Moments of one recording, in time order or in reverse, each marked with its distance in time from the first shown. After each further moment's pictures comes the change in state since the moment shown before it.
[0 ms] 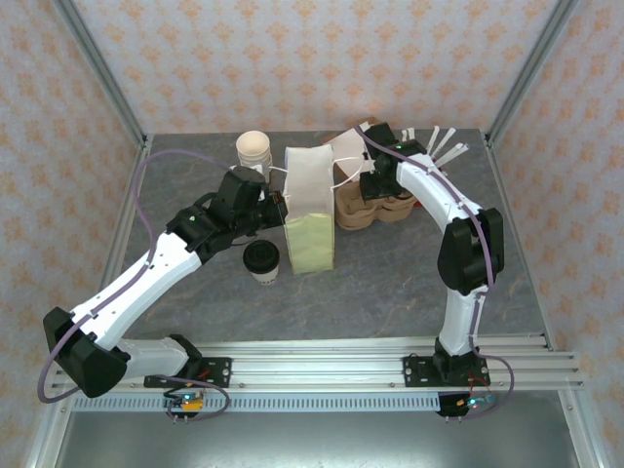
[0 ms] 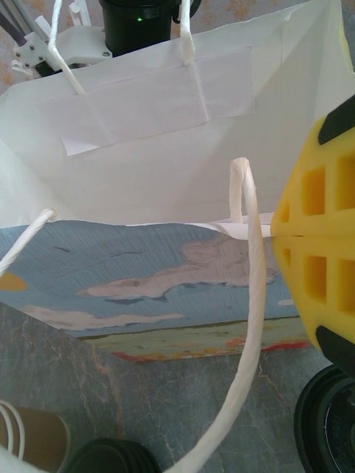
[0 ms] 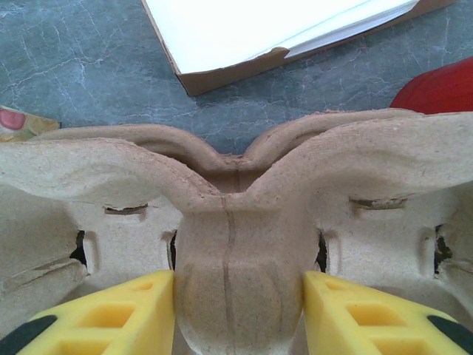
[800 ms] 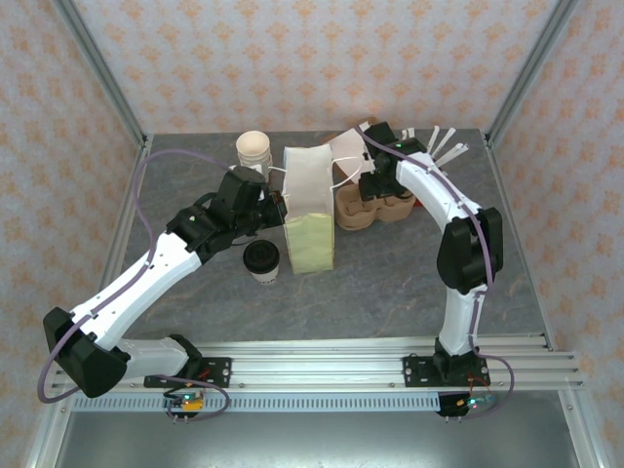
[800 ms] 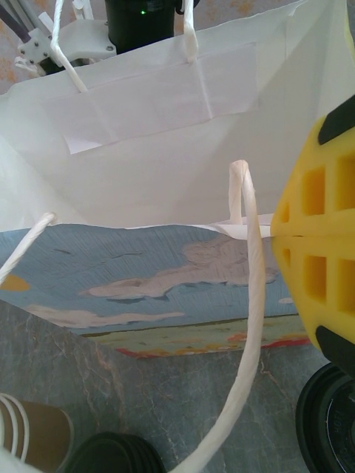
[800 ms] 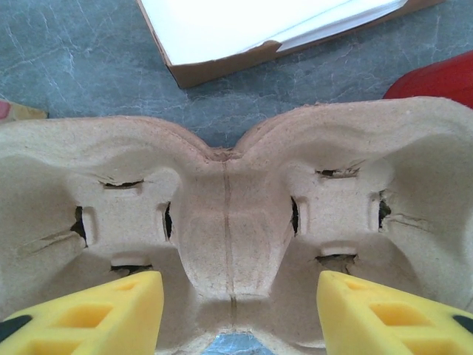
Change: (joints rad) left arm 0.000 0.000 0.000 0.000 -0.011 0.000; right arm 0.000 0.015 0.023 -0.037 0.012 -0.019
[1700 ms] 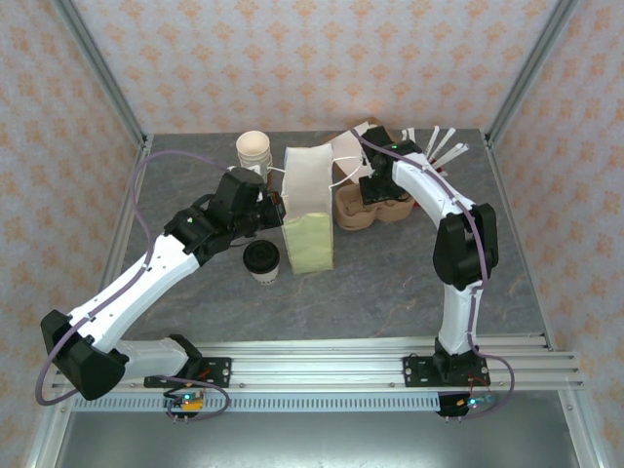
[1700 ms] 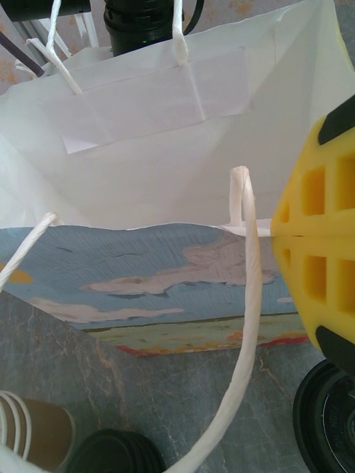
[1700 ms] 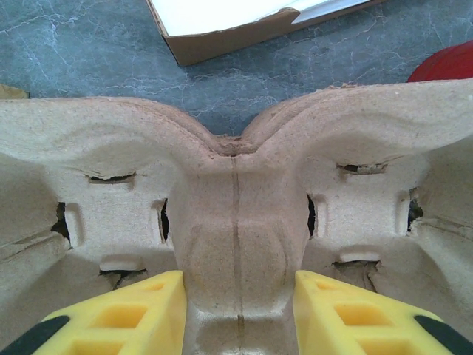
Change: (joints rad) left arm 0.000 -0.017 -0.010 -0.001 -0.001 0.008; right arm 0.002 0.038 0.003 -0.013 -0.011 -0.004
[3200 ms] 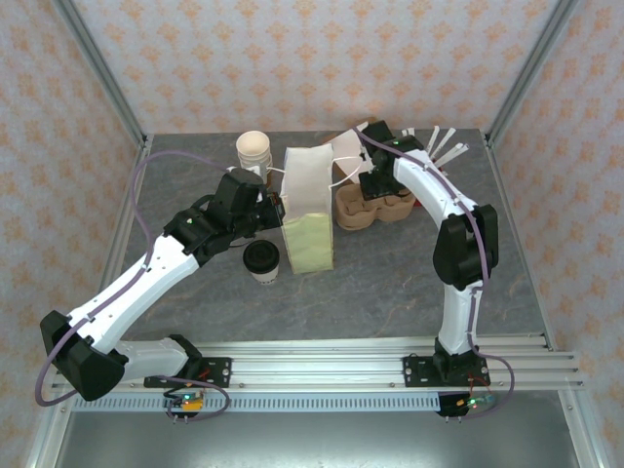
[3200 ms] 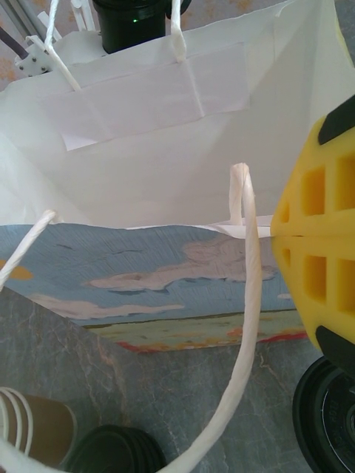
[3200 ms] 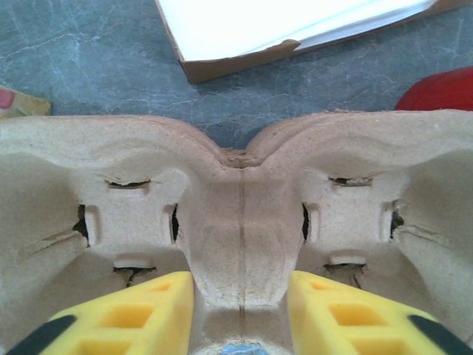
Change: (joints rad) left arm 0.000 -0.005 -0.005 -0.001 -0.008 0.010; right arm -0.010 -0.004 0.046 -0.020 -0.031 -0.062
